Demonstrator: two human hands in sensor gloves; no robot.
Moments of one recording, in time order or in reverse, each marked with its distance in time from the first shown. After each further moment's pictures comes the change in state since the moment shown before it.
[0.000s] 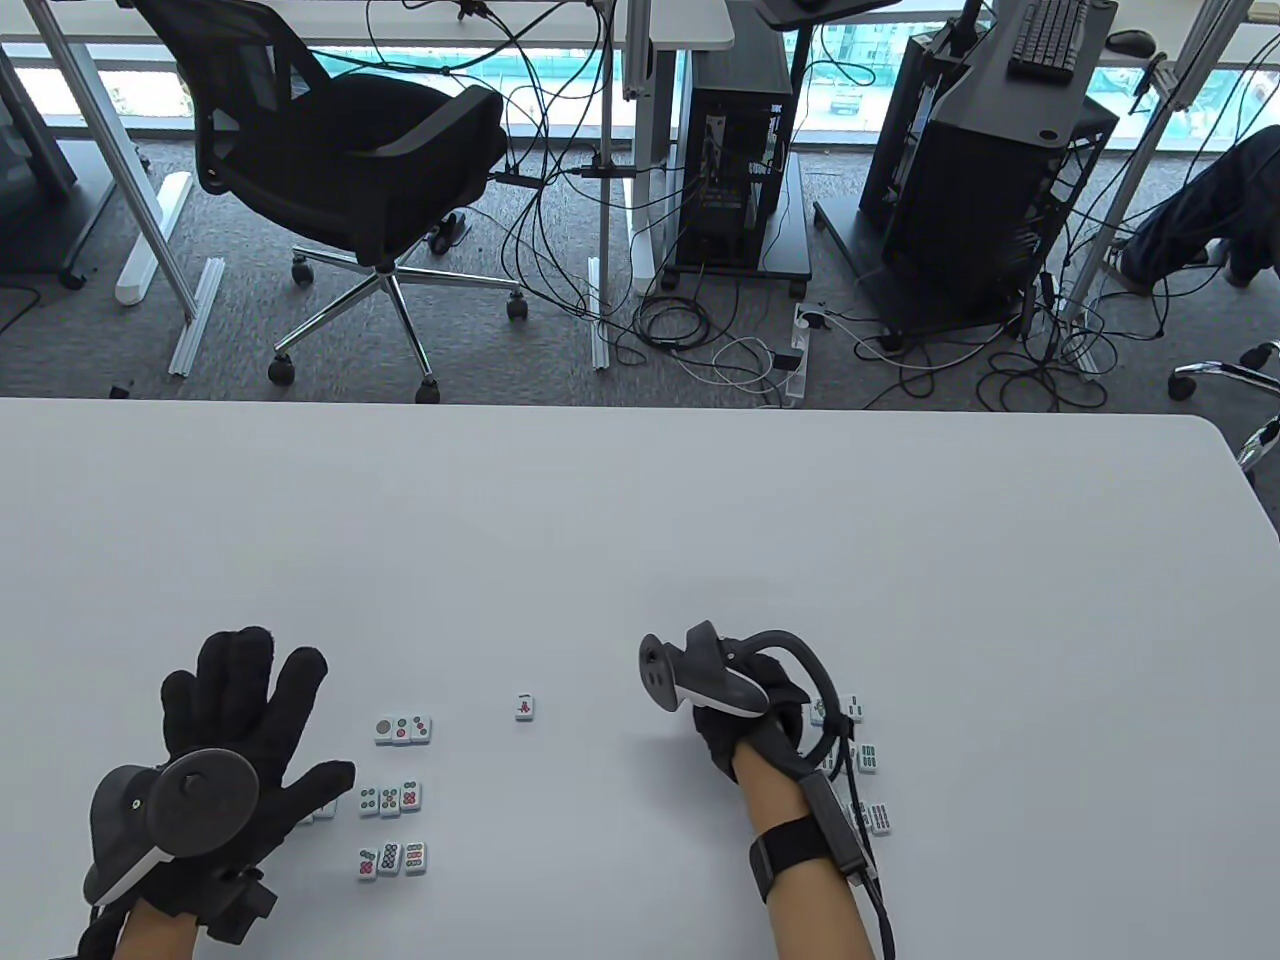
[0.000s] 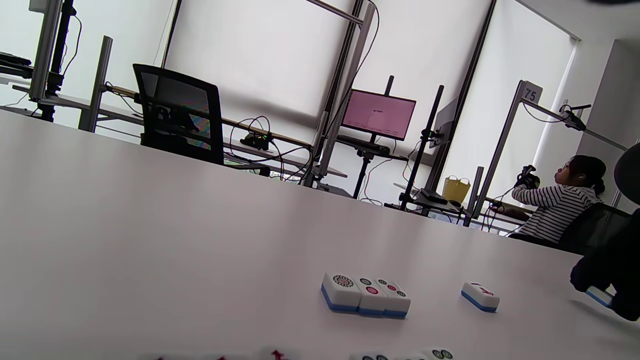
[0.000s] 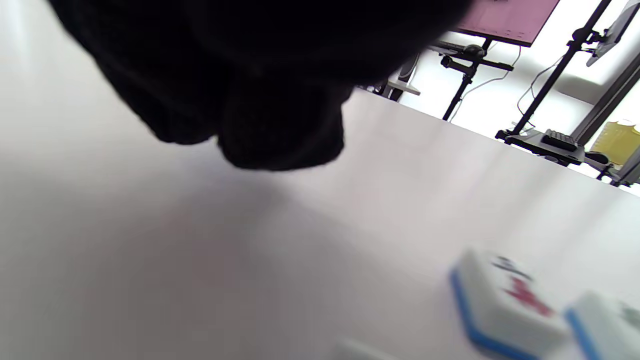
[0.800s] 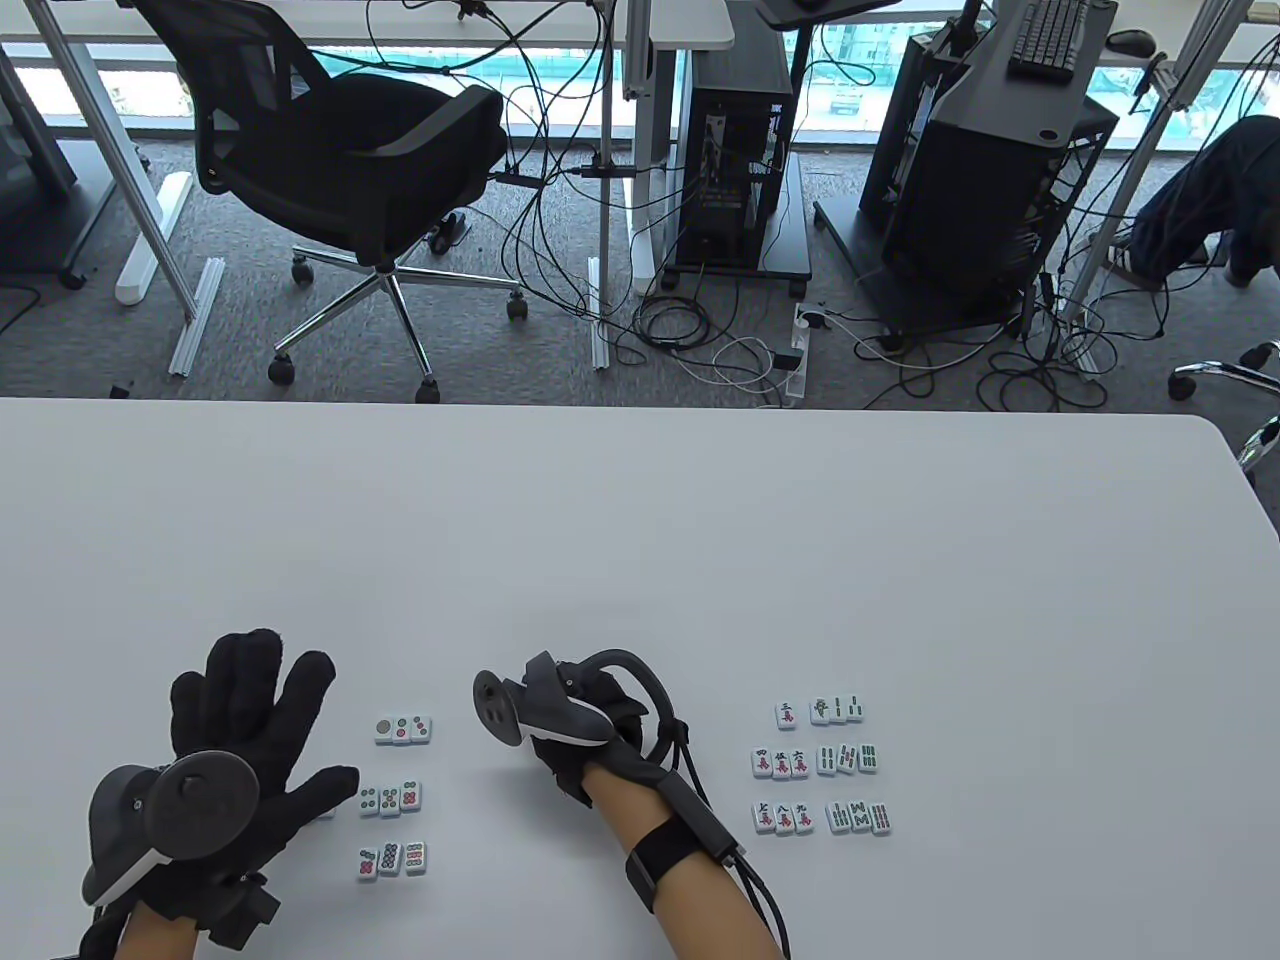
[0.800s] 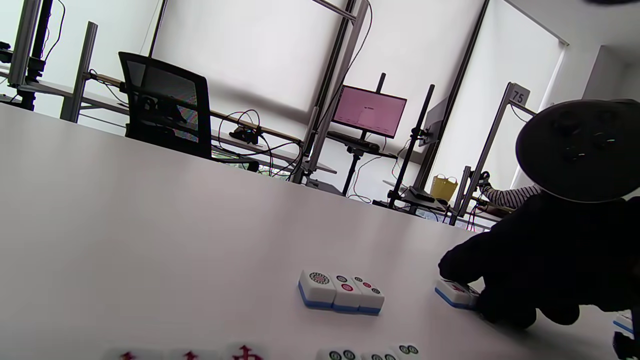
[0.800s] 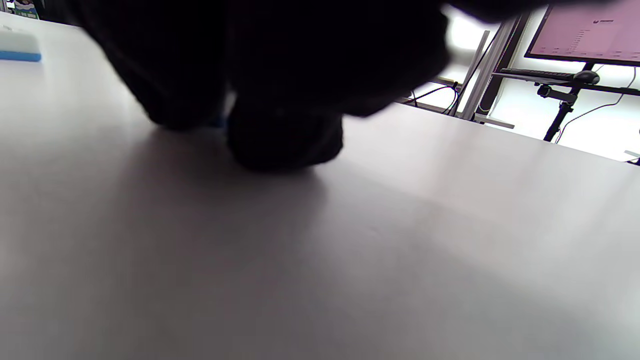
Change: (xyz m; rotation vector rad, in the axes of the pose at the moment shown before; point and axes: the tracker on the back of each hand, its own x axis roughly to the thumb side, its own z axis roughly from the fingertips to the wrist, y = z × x) left_hand 0.004 0.001 0.002 -0.015 -0.026 0.031; right_hand 0.114 -0.013 -0.018 -0.076 -0.170 -0.031
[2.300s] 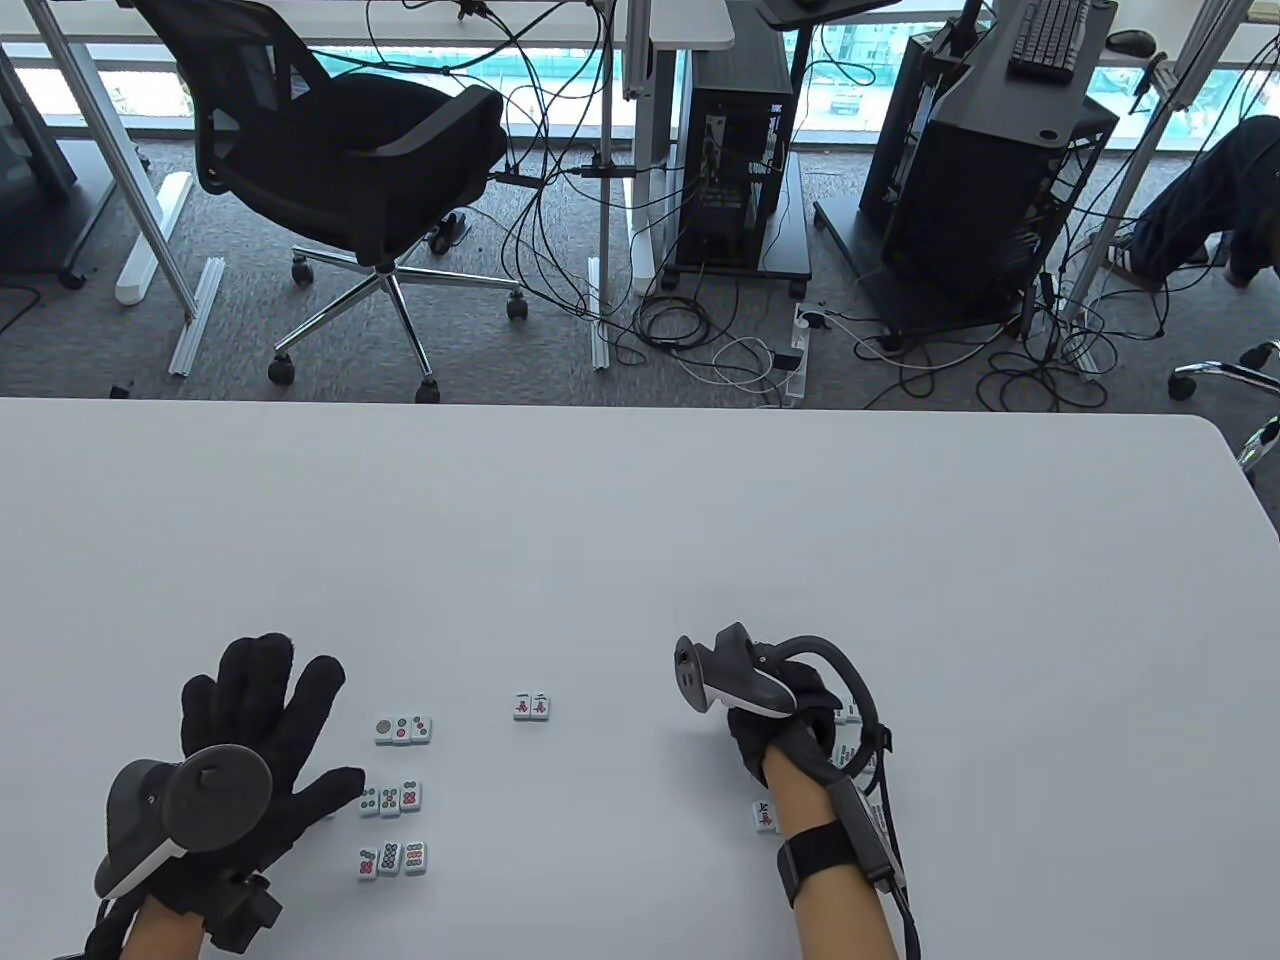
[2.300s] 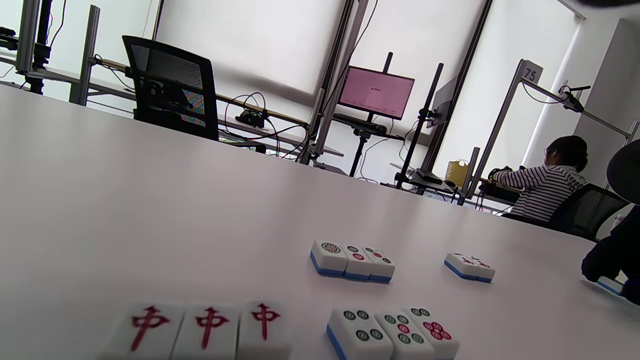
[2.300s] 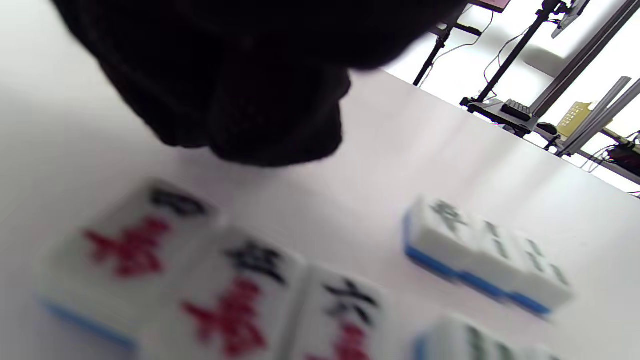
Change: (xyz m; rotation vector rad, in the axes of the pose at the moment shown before) left_hand 0.001 -0.008 -0.004 -0.057 0.018 -0.019; right_hand -0.139 0.021 0.051 0.209 0.266 0.077
